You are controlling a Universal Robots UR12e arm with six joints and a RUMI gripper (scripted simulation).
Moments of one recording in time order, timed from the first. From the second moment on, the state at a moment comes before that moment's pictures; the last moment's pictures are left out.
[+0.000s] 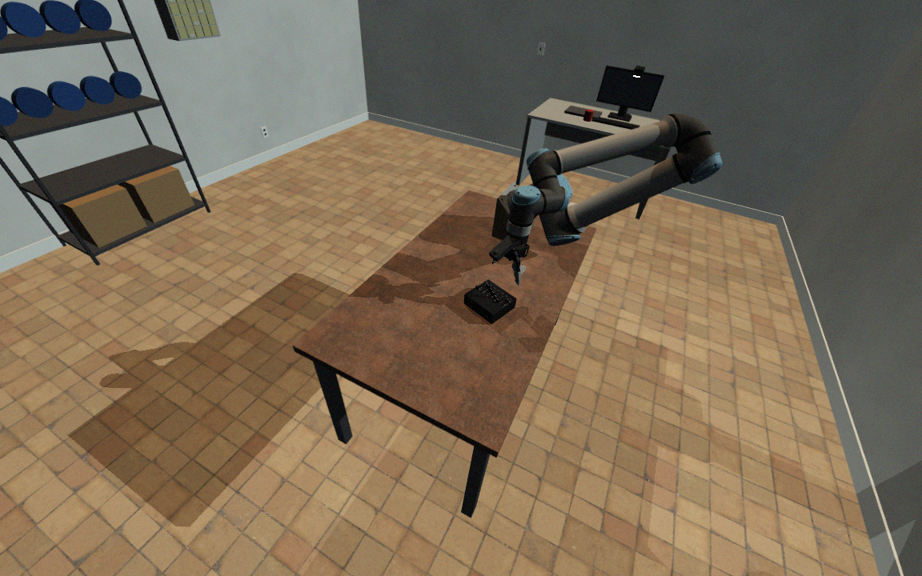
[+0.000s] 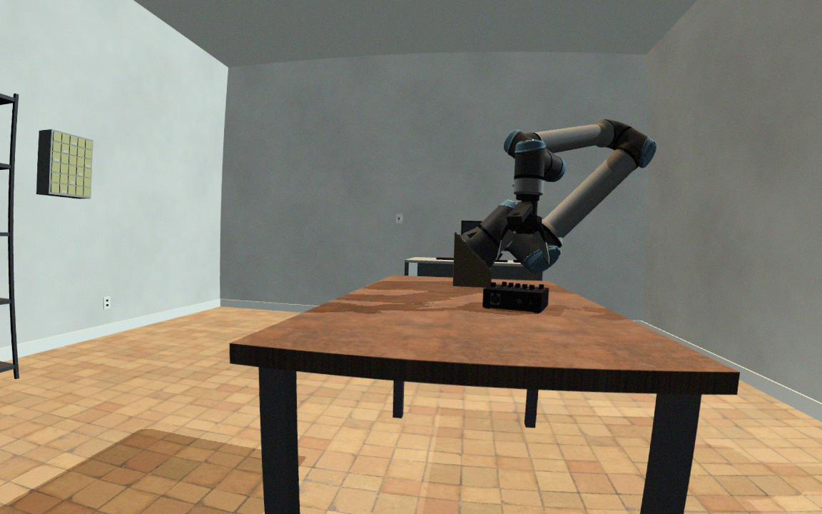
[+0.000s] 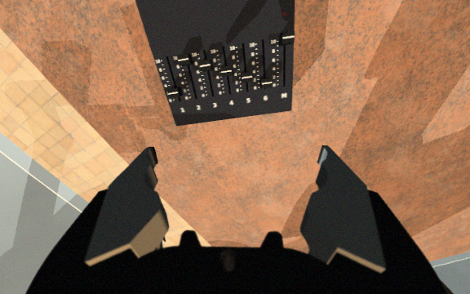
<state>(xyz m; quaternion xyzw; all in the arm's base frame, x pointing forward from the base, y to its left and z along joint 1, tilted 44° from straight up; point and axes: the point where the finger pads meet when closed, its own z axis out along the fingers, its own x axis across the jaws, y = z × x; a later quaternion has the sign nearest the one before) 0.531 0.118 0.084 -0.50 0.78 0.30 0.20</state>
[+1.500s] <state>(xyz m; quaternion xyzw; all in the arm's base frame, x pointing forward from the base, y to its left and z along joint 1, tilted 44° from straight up) 0.567 0.078 0.095 0.10 0.92 0.38 -0.04</state>
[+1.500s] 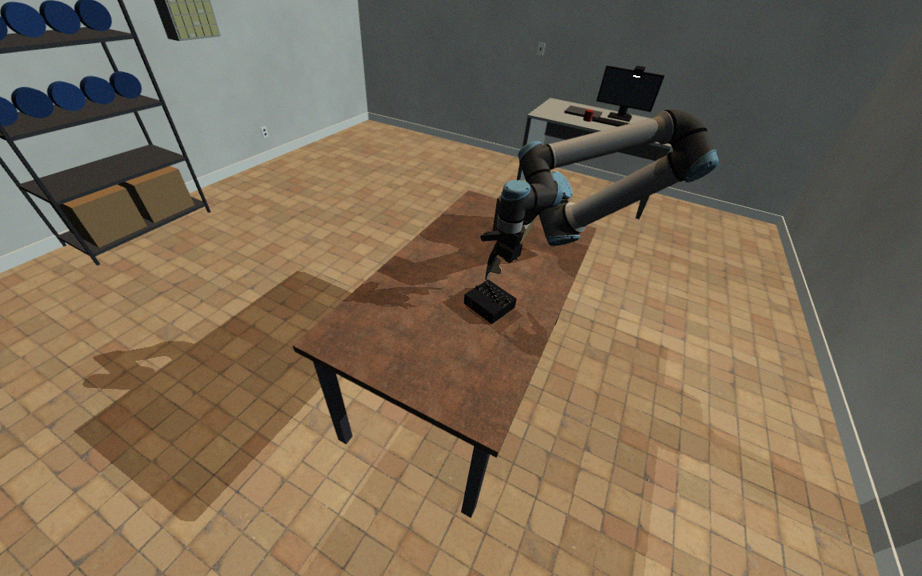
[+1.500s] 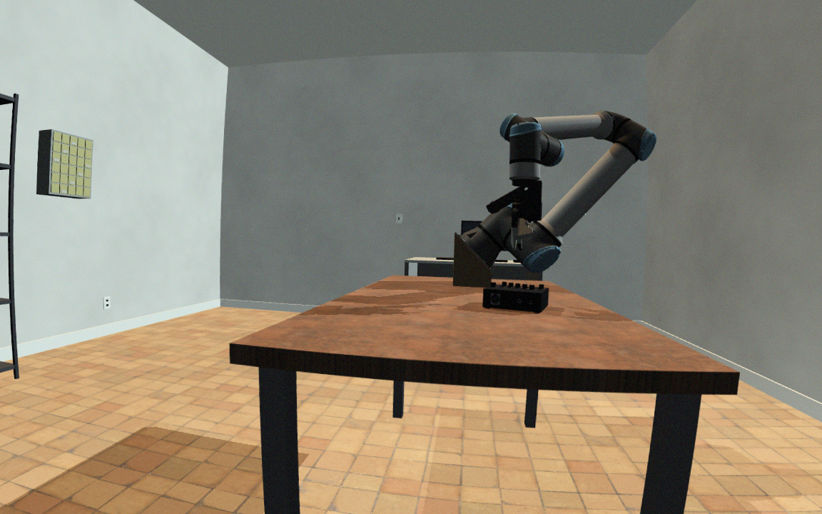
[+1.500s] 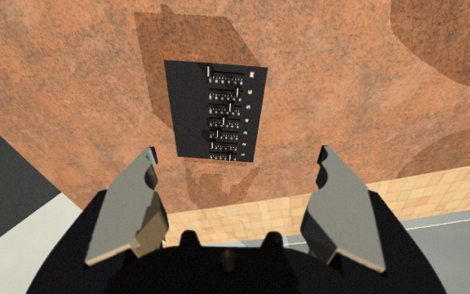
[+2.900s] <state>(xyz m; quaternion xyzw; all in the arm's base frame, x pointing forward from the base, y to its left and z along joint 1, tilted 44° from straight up) 0.603 0.058 0.117 0.61 0.69 0.28 -0.26</state>
